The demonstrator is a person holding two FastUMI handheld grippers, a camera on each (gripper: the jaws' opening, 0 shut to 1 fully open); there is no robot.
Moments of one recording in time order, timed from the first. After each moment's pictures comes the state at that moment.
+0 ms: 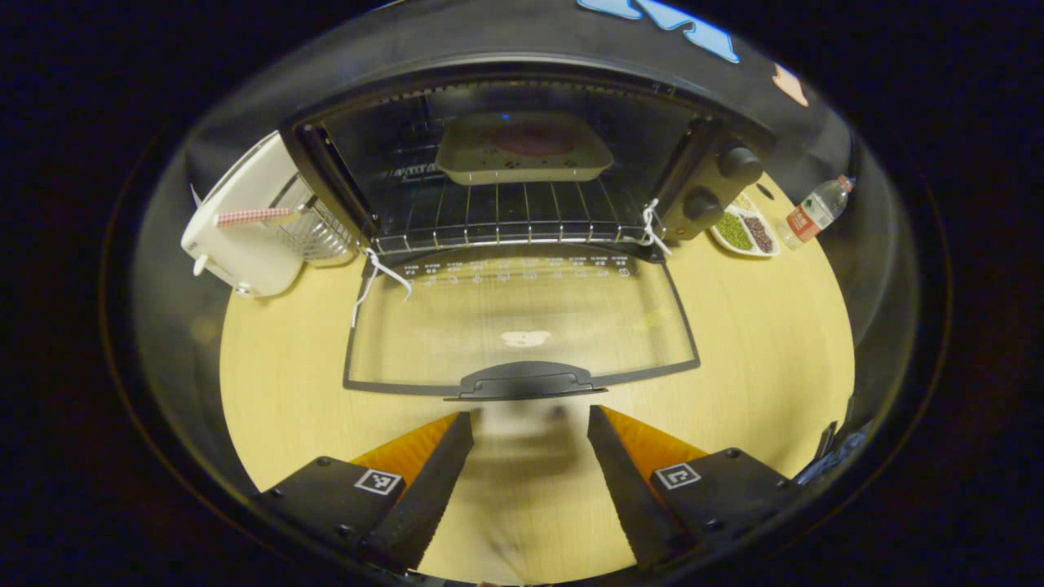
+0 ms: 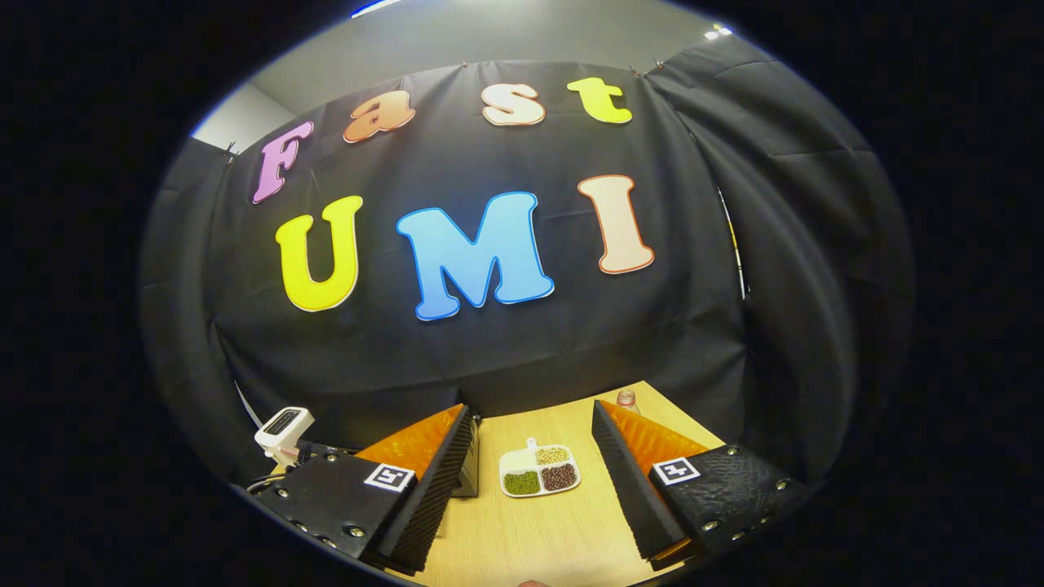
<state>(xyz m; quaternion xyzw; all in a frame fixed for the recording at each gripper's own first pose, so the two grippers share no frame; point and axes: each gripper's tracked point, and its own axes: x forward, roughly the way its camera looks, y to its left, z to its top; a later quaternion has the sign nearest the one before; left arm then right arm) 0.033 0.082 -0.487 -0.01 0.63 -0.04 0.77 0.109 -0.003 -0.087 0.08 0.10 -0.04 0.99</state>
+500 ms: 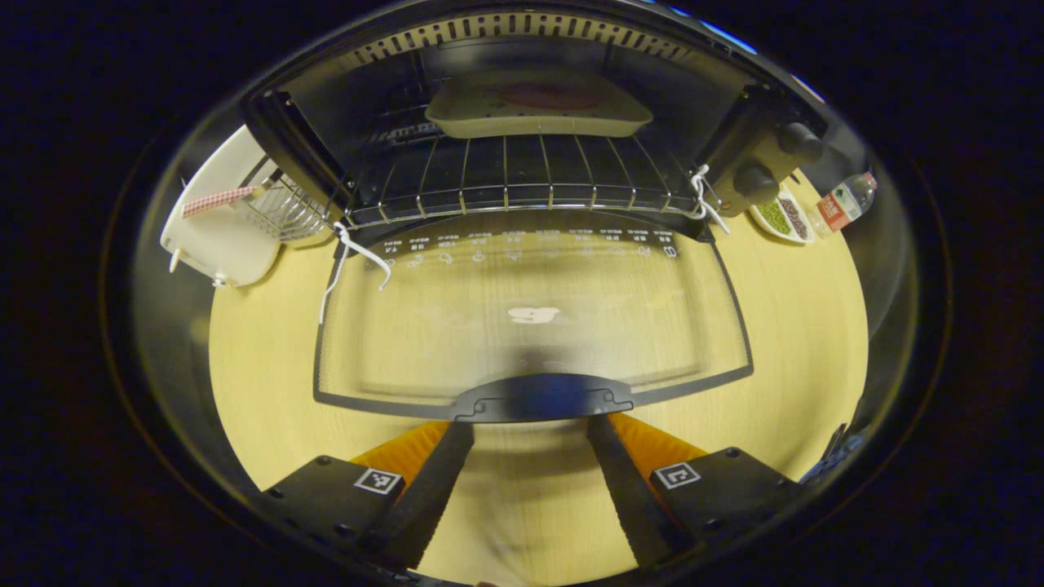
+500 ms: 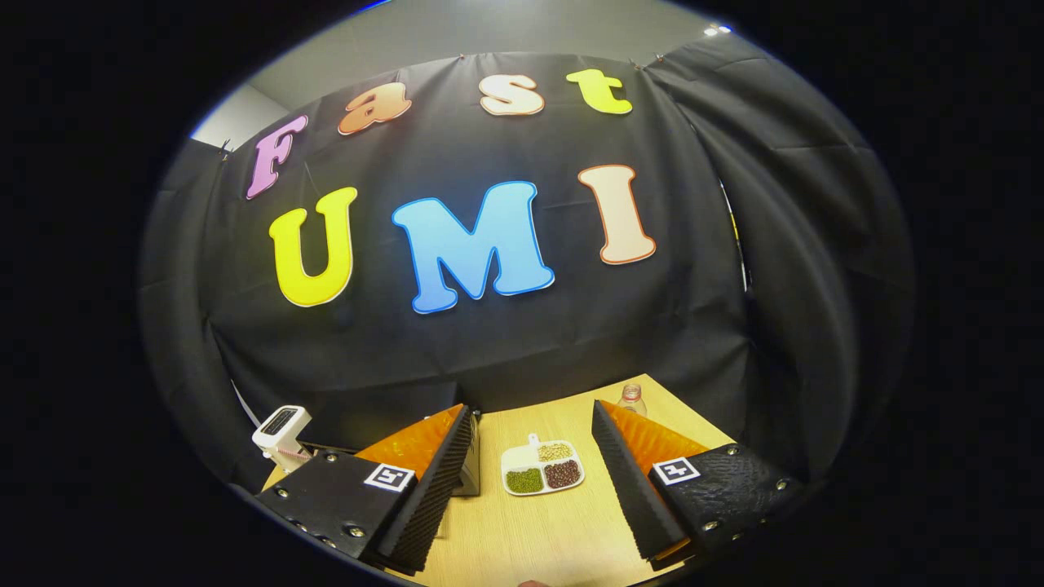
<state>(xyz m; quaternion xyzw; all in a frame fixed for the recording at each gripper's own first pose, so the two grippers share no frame) 0.034 0.088 -0.522 0.00 0.67 -0.02 0.74 0.121 0.005 -0.097 0.08 0.11 -0.04 0.99</state>
